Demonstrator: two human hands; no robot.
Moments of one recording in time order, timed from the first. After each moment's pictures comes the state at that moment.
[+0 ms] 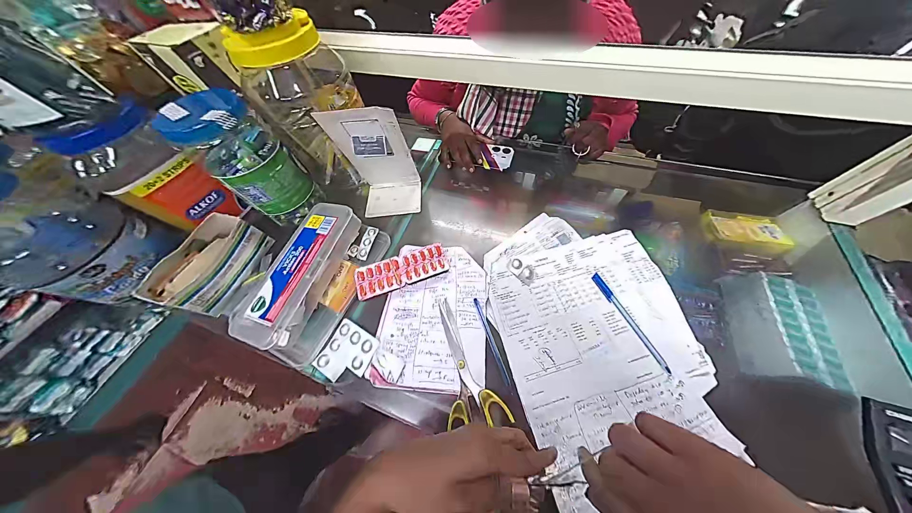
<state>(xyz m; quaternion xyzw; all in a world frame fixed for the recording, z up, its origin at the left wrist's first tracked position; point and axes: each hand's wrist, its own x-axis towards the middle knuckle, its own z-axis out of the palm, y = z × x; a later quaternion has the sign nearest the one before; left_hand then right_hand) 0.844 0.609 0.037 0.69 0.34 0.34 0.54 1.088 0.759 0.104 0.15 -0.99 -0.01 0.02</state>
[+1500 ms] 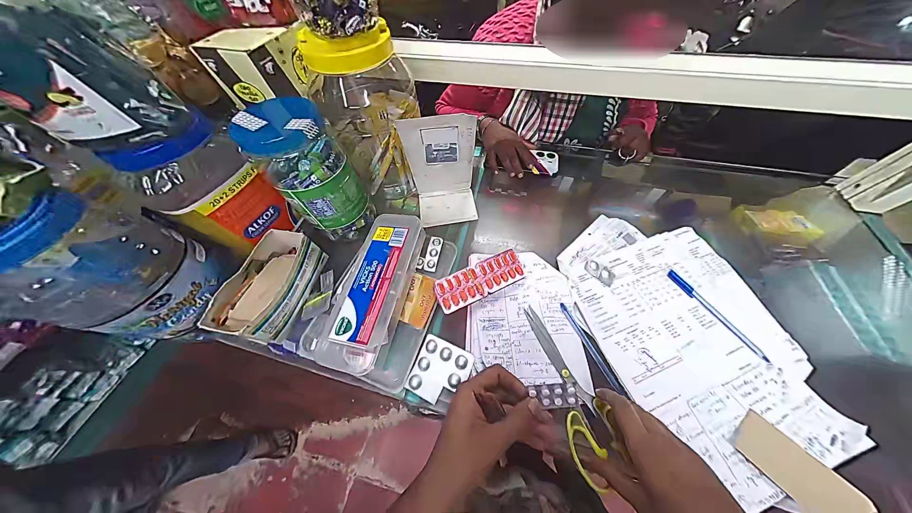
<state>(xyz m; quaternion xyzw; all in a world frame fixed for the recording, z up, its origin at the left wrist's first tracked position) 0.763 0.551 0.022 0.32 0.46 0.62 0.55 0.972 0.639 0.053 -0.43 -0.87 0.25 -0.04</state>
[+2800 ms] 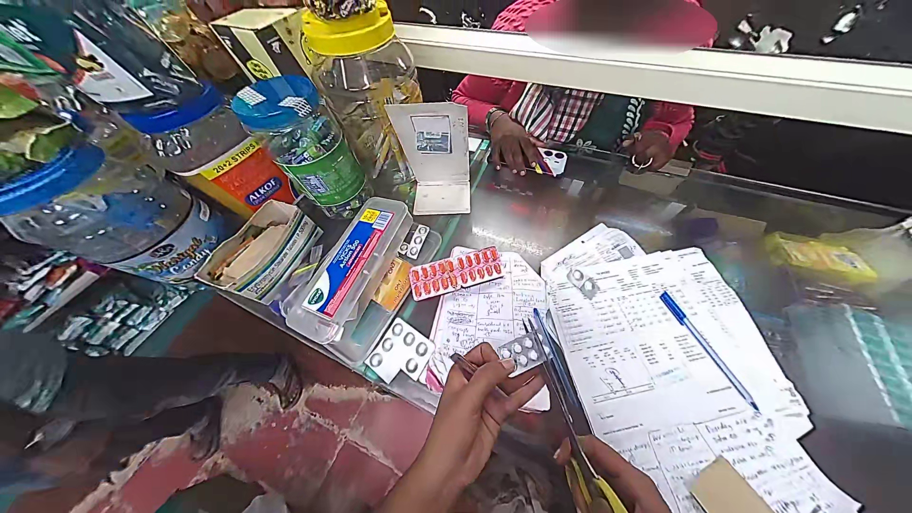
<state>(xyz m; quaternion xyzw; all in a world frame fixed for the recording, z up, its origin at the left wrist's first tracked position) 0.827 0.603 0.032 -0.02 0.33 0.78 0.54 1.030 0.665 0.019 -0.26 -0.64 0.71 0.15</state>
